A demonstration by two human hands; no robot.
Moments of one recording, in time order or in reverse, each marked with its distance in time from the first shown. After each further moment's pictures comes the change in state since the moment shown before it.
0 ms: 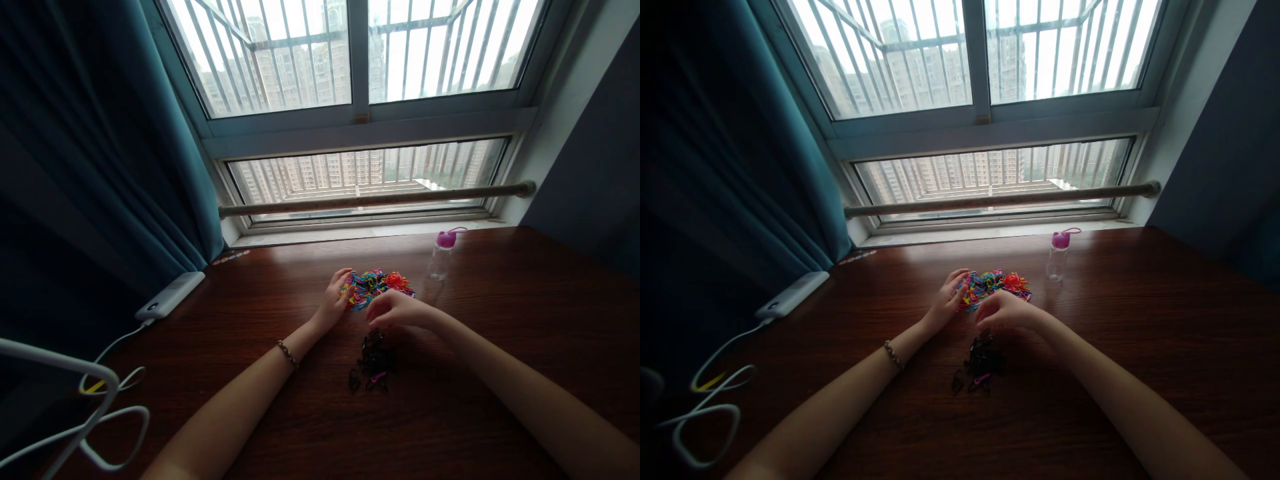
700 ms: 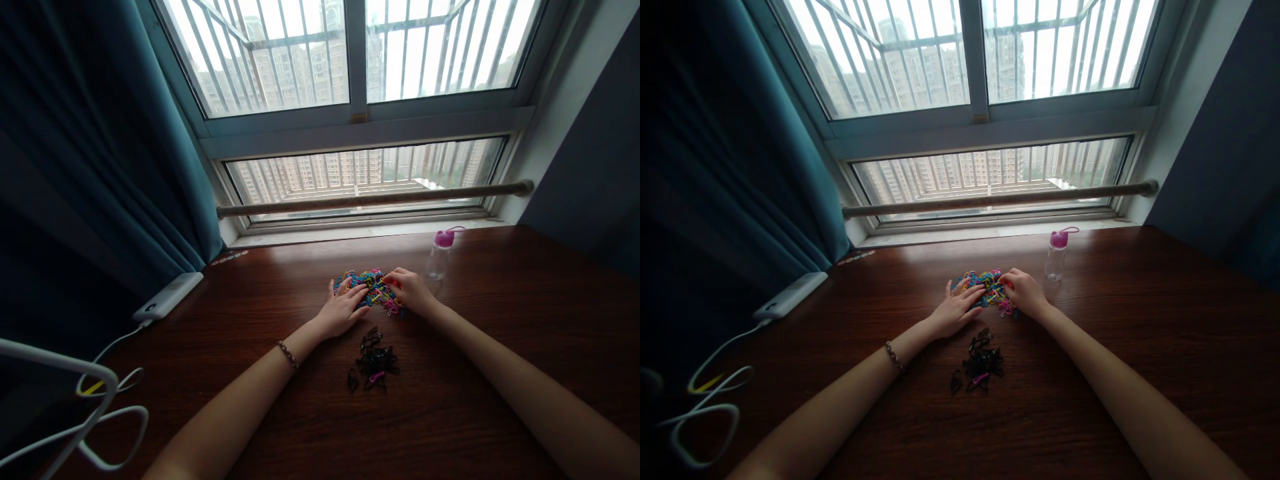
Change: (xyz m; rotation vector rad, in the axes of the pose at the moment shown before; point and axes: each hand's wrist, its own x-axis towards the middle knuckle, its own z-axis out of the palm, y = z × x) left_hand -0.010 0.006 0.009 0.461 -0.432 0.047; right_hand 0.003 0.037 -0.041 -0.757 0.743 -0.273
